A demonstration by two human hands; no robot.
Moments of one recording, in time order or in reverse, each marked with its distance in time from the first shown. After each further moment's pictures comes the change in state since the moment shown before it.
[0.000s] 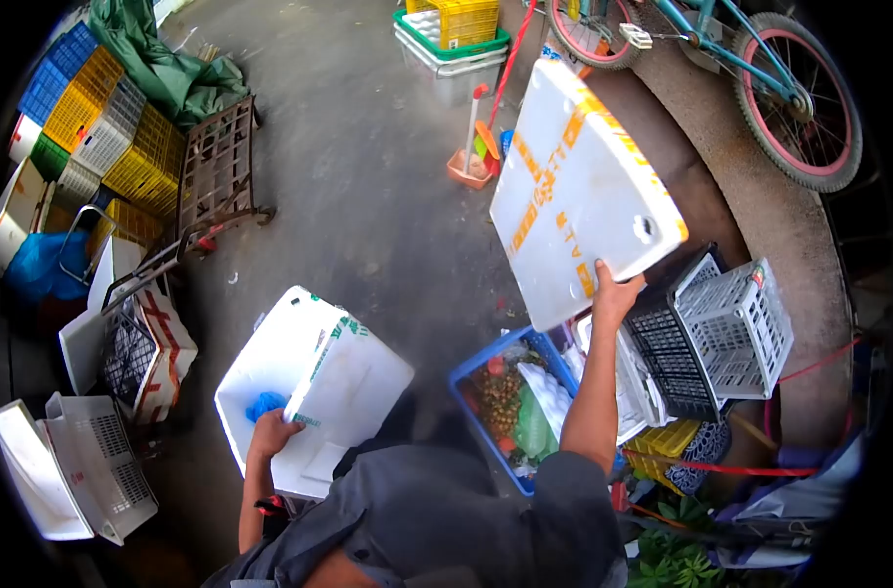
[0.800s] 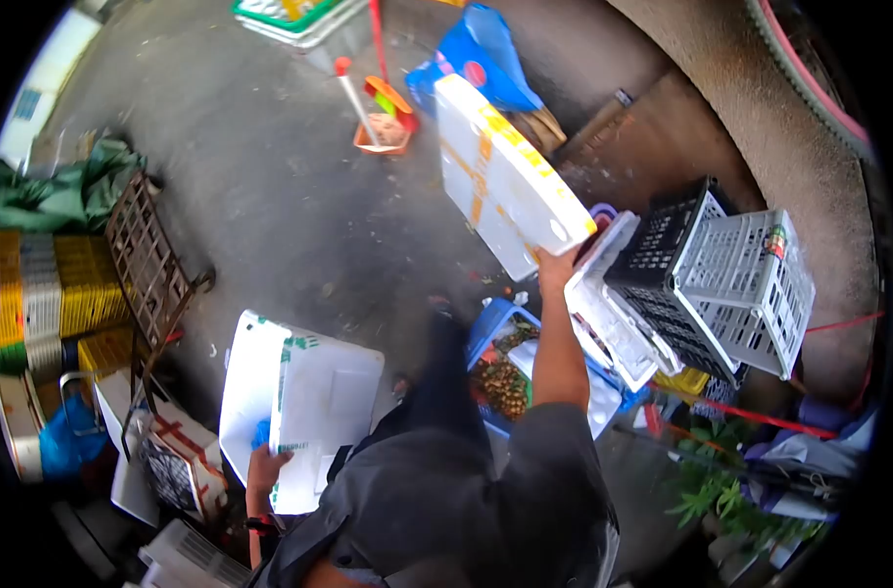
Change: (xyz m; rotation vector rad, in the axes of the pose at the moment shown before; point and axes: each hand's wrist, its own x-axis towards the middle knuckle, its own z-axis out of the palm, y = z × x) left_hand 0.166 0.111 -0.096 -0.119 -0.220 -0.182; right_hand 0.031 0.261 0.107 -0.075 0.043 0.489
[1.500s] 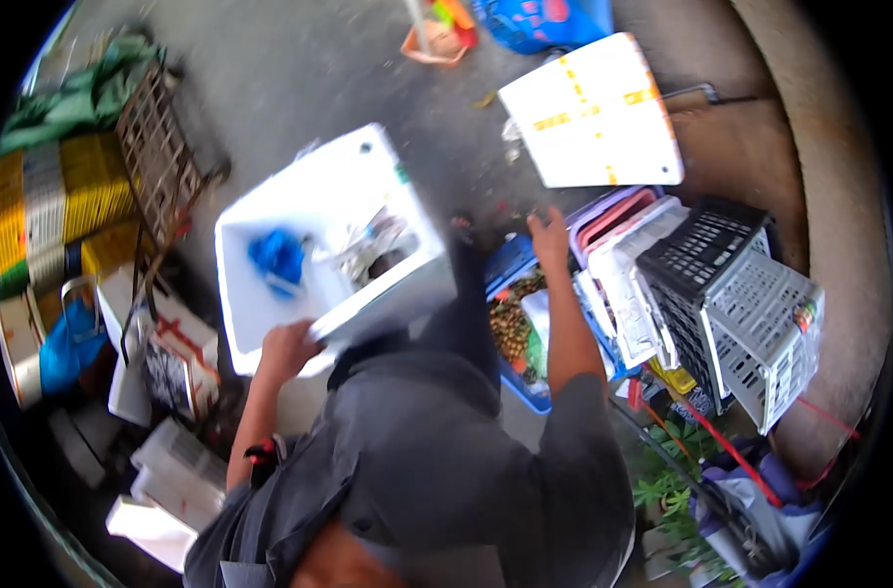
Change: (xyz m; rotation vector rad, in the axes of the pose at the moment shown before) left_hand 0.016 0.210 0.035 0.716 -0.122 0.341; right_hand -0.056 -0.056 0.016 -0.604 -0.525 -0.054
